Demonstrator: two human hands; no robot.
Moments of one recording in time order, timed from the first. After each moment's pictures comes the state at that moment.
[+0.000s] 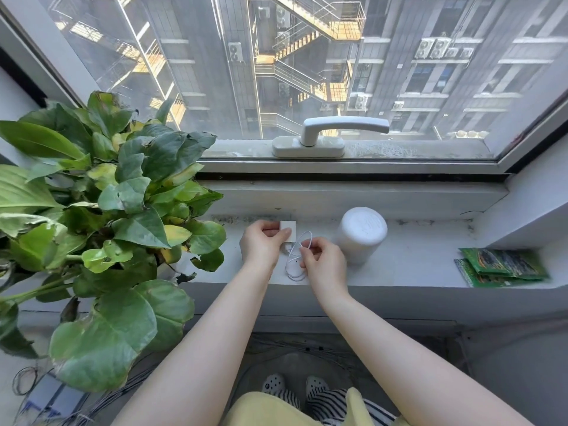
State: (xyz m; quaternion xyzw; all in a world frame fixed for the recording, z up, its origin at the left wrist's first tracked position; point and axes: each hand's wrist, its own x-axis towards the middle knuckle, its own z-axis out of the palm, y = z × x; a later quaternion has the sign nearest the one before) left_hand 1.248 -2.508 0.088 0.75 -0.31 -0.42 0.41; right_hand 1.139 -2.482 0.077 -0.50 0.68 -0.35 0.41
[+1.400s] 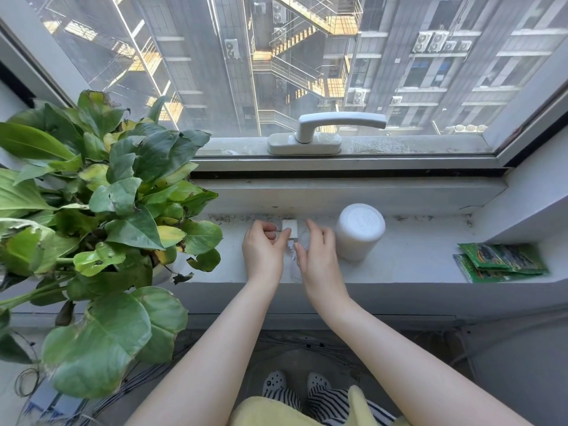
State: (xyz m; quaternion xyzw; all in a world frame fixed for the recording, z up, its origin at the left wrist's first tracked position) left_hand 1.239 -2.493 0.079 0.76 -0.40 -0.33 0.40; right_hand 1.138 -2.472 0.092 -0.65 0.62 -0.30 0.32
